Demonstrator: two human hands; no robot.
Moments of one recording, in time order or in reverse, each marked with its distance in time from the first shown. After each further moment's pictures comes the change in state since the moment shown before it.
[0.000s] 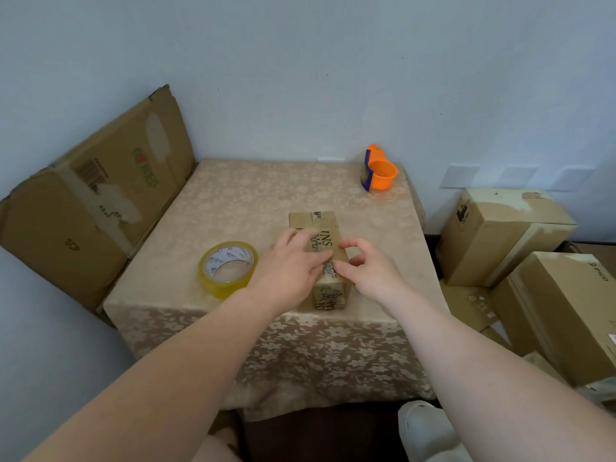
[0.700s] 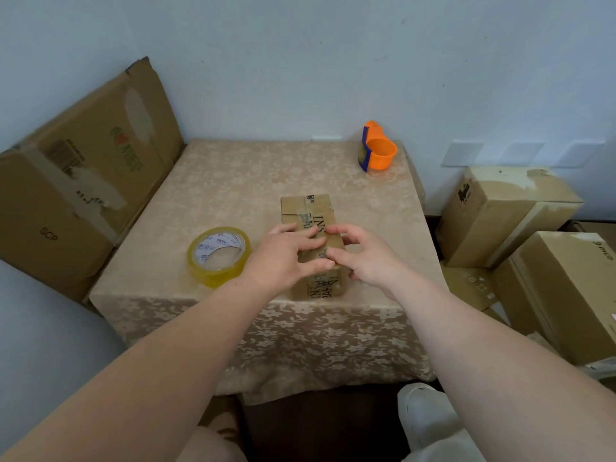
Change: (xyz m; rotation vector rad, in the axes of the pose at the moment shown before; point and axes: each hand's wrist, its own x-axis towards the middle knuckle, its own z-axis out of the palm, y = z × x) left_hand 0.006 -0.009 0.016 -0.378 -0.088 -0.112; right_hand 0.008 0.007 -0.002 0.070 -0.132 -0.056
